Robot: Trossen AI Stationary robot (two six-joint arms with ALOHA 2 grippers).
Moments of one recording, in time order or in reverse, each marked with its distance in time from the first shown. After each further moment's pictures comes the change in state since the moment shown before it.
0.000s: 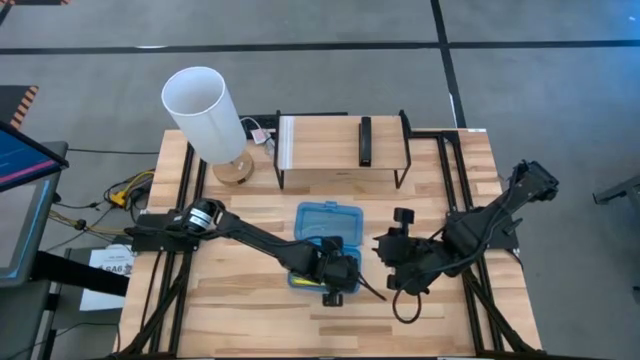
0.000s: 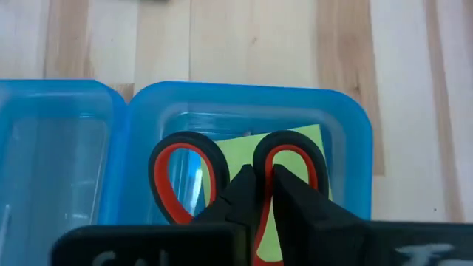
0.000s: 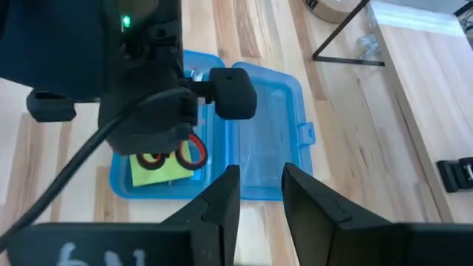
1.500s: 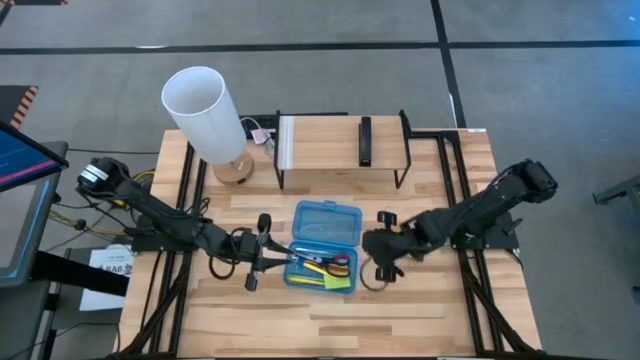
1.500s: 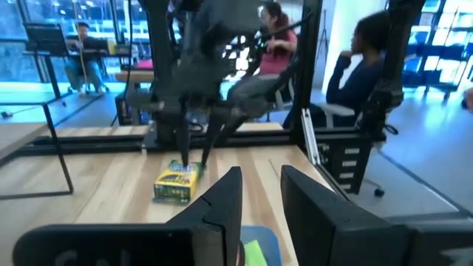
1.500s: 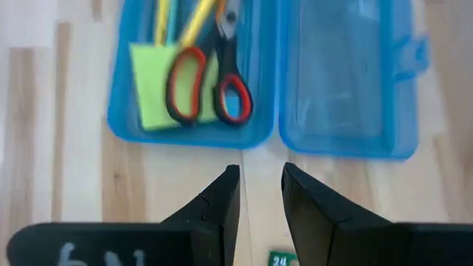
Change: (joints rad) left arm -0.129 -0.966 -1.315 1.434 -0.074 0.204; right arm -0.214 0.002 -0.347 0.343 -0.382 -0.066
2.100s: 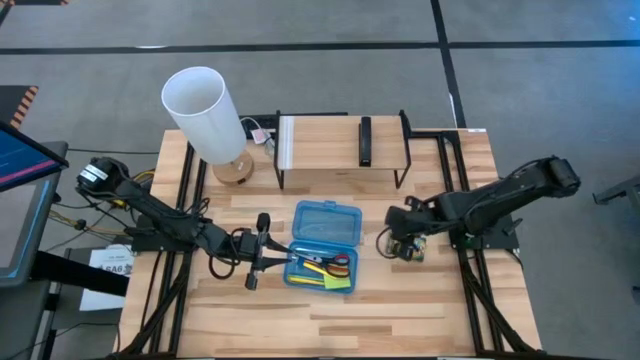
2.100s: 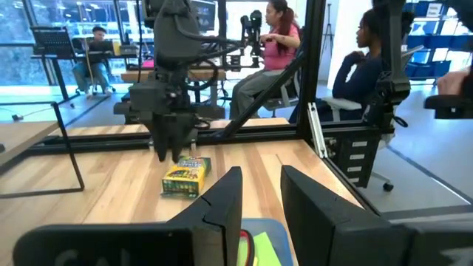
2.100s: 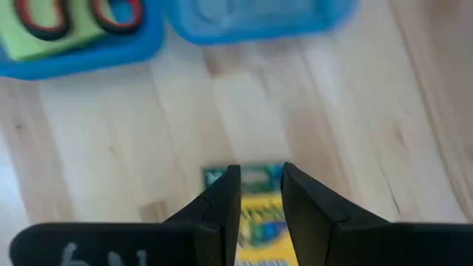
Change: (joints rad) left arm 0.002 -0.006 -0.022 0.003 -0.014 0.025; right arm -0.171 -0.244 -0.302 -0.037 -0.116 0.112
